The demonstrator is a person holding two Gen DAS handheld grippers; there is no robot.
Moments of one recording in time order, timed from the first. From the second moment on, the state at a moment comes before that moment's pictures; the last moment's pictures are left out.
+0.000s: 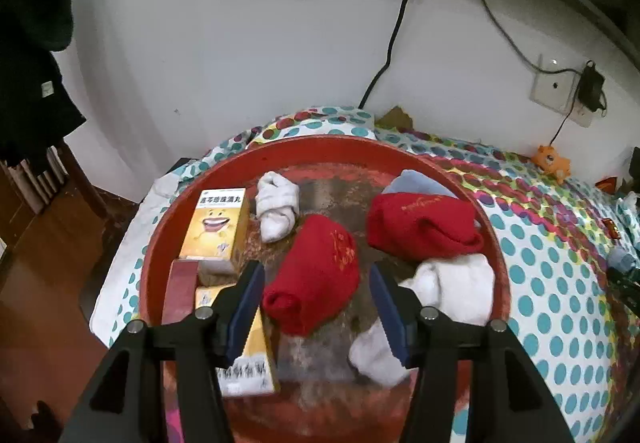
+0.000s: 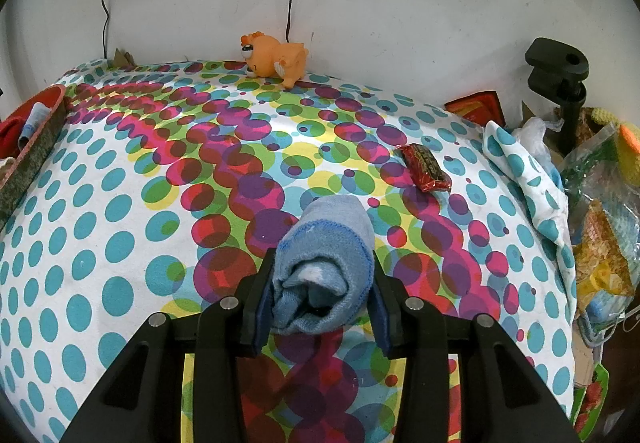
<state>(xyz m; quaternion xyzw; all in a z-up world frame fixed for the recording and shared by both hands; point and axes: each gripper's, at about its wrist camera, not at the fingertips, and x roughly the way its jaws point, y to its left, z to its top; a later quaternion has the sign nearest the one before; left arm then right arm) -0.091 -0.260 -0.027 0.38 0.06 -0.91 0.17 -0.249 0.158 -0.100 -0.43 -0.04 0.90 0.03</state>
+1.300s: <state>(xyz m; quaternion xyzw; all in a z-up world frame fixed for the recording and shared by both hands) -0.036 -0.264 -0.034 0.34 0.06 -0.92 0.17 -0.217 0.230 -0.038 -0.39 -0.04 0.91 -0.11</state>
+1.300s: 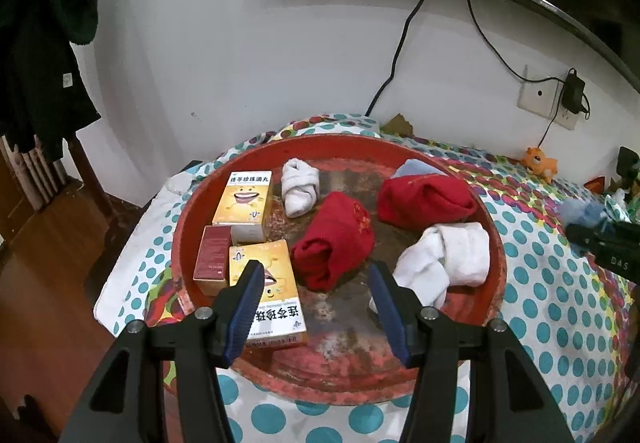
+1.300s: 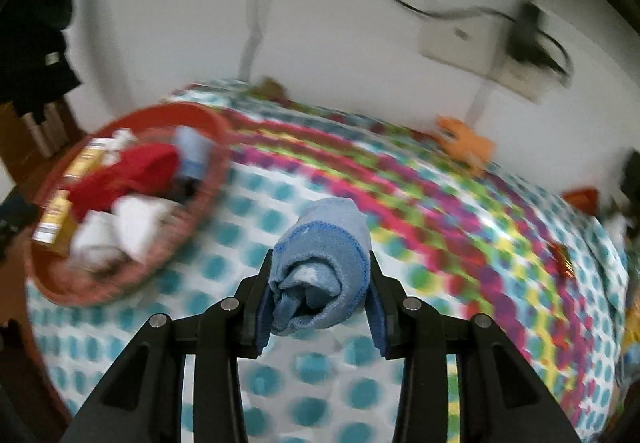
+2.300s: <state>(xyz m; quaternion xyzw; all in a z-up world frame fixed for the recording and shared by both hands) -0.032 -0.288 -0.032 0.34 0.08 -0.91 0.22 -0.205 0.291 -0.024 -0.42 -0.11 0.88 -0.19</state>
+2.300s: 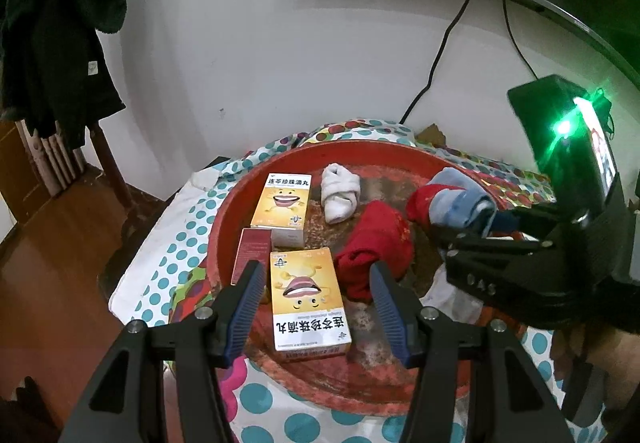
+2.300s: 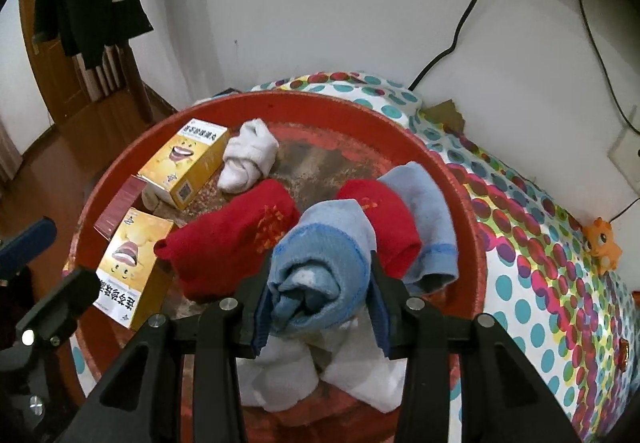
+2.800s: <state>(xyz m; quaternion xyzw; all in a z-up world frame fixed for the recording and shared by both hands) -0.032 -0.289 -0.033 0.34 0.09 -0.91 0.22 -0.123 0.043 -0.012 -0.38 -0.10 0.91 -0.12</state>
